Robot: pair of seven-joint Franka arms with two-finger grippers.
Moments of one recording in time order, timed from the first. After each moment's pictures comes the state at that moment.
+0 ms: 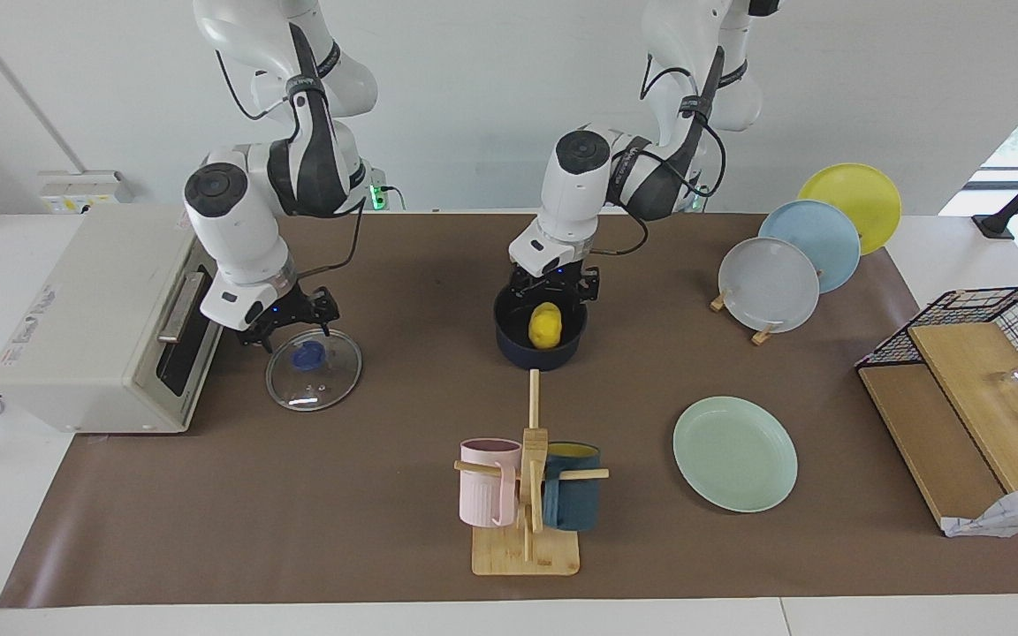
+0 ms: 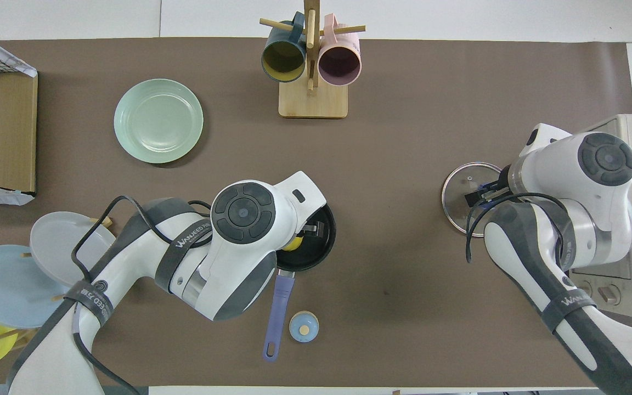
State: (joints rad) left arm -0.62 0.17 -0.09 -1.99 -0.04 2.19 -0.51; right arm 0.09 0.08 0.00 -1.92 -0.01 1.94 -0.20
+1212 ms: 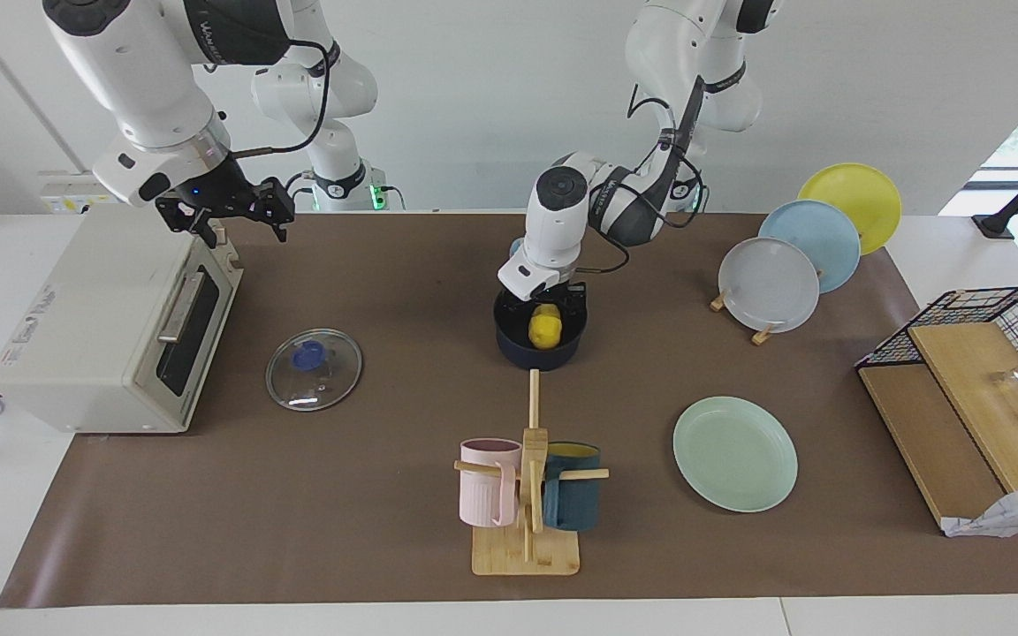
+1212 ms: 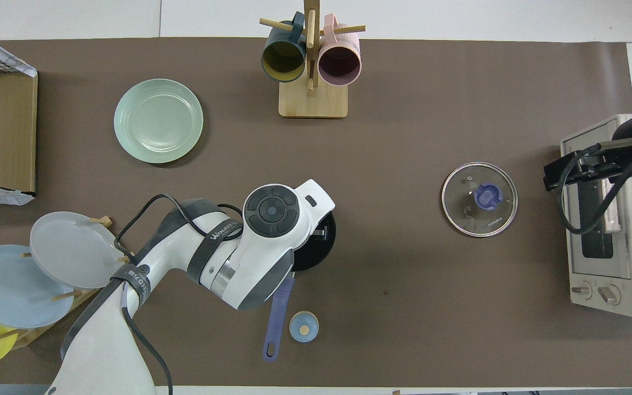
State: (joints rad) left arm -0.65 0.26 -0.09 -1.99 -0.04 2.21 -0.55; right arm 0.06 0.04 -0.01 -1.53 -0.01 1.44 -0.04
